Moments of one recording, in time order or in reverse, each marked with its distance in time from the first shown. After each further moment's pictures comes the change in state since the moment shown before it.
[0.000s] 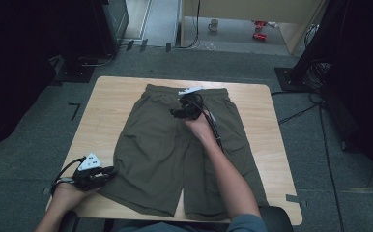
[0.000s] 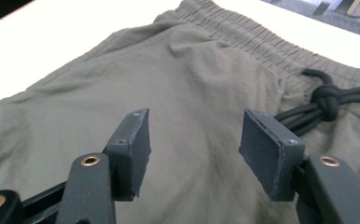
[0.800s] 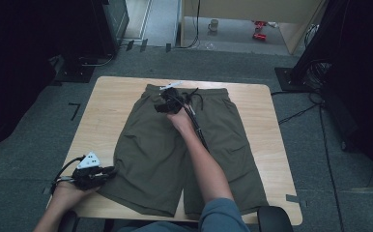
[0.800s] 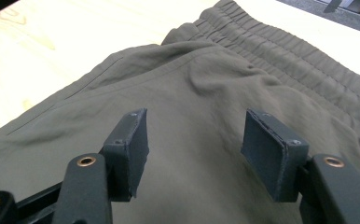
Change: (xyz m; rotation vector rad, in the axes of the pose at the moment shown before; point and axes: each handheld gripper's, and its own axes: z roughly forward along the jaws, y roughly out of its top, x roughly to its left) left arm 0.004 0.001 0.000 0.004 -0.032 -0.005; right arm 0.021 0.029 0.071 0.022 -0.005 -0.005
